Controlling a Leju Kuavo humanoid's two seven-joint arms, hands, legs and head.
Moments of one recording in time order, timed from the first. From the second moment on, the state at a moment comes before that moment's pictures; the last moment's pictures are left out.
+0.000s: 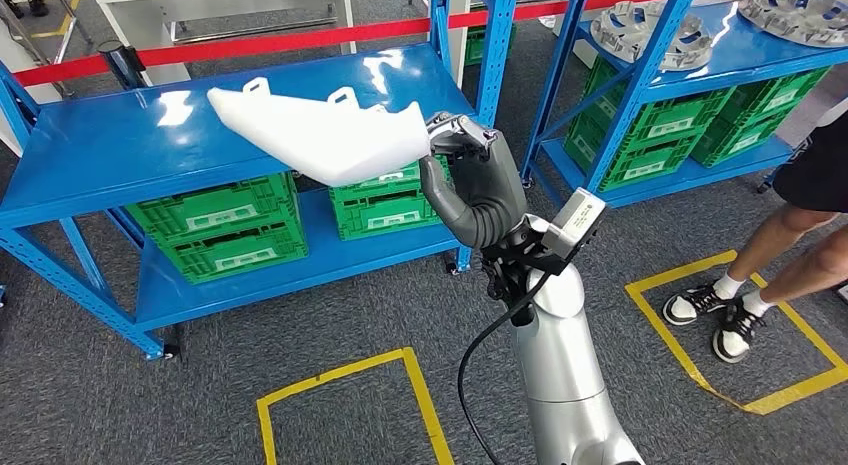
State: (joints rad) left arm -0.11 -0.10 0.89 -0.20 -1.16 -0.01 0.02; right arm -0.39 0.23 0.22 -1.33 -0.24 0.39 -0.65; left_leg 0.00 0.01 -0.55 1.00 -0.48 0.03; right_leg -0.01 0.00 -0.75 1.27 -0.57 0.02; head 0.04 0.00
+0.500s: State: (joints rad) left arm -0.11 -0.10 0.89 -0.20 -1.17 -0.02 0.02; right arm -0.38 0.24 0.22 -1.32 -0.25 0.39 -0.66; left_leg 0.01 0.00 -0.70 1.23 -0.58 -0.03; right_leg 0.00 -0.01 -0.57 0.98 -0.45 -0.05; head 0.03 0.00
